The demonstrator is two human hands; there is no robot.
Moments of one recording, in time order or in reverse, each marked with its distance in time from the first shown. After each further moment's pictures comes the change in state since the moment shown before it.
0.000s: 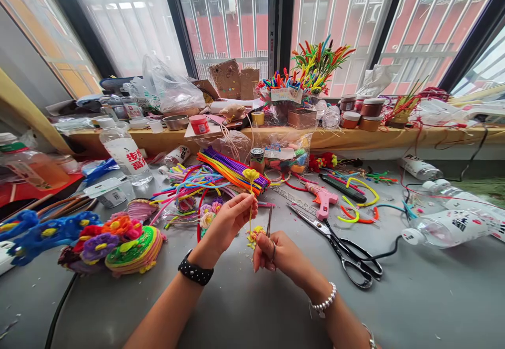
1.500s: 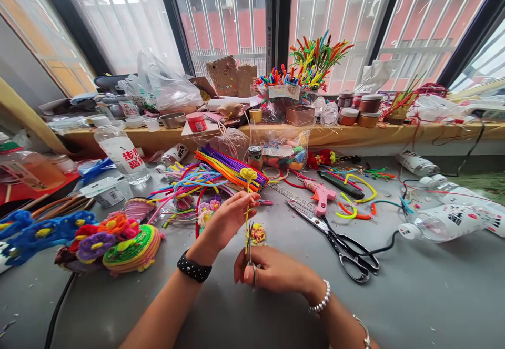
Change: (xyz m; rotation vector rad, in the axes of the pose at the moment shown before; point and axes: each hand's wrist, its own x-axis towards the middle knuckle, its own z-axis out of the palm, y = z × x) left_hand 0.000 0.001 0.001 -0.106 -0.029 -0.051; right_hand -0.008 -0.019 0.008 -0.280 -0.311 -0.102
